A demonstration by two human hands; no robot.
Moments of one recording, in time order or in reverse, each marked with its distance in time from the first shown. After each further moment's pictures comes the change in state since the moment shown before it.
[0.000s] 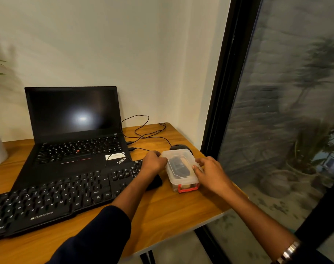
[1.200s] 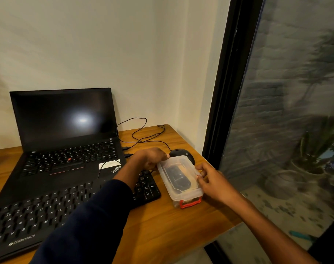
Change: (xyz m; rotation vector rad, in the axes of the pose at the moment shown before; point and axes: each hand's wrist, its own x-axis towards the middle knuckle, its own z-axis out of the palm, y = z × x) left_hand 0.059 0.038 -0.016 0.171 -0.486 -0.135; right_hand 0.016 0.013 0.001 0.154 -0.148 -0.030
